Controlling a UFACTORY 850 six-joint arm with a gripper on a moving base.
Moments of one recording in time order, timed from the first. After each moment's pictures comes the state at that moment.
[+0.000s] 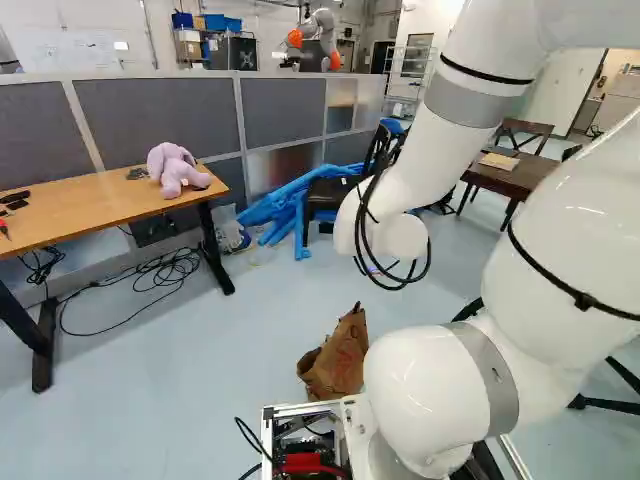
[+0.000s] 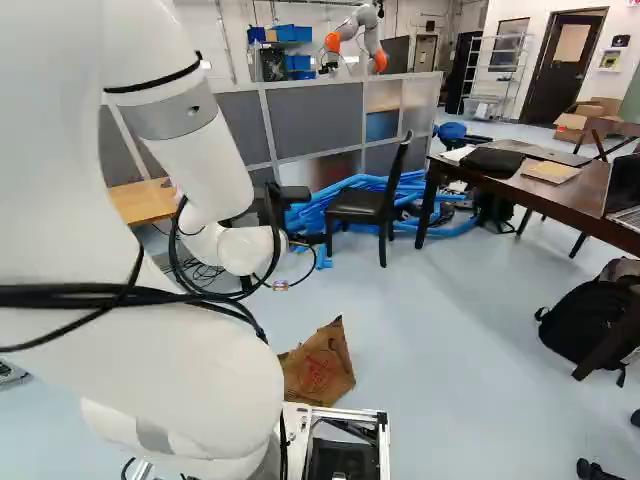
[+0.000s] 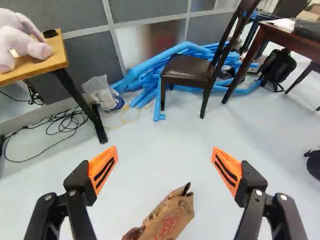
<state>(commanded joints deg) 1.1 3.9 -14.3 0.0 38.9 0.0</state>
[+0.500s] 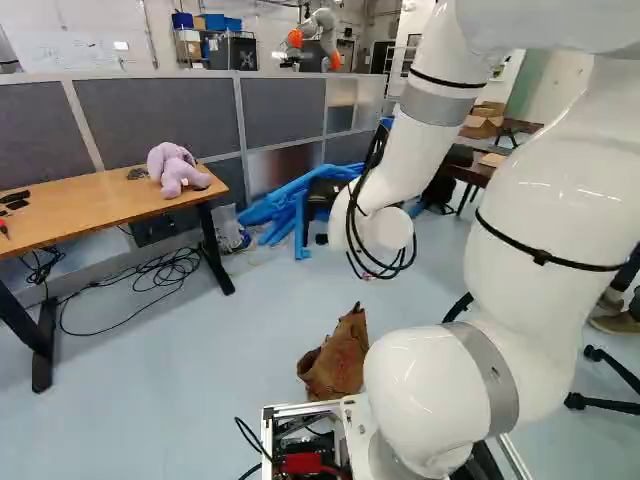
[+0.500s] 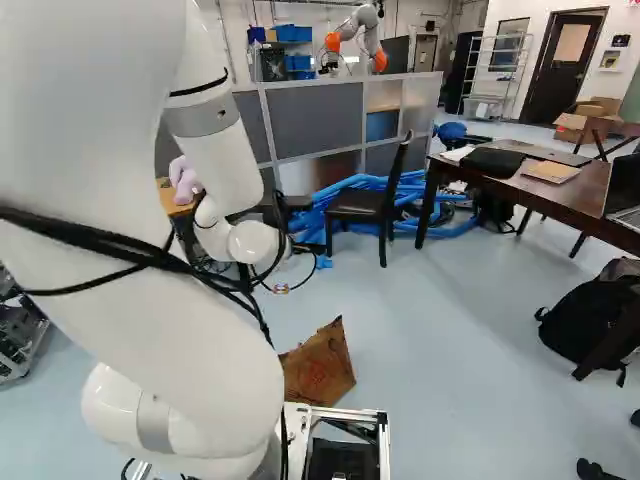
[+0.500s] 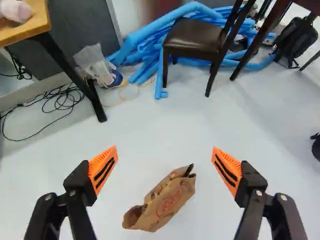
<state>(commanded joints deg) 1.8 -4.8 -19.0 0.0 33.0 0.0</state>
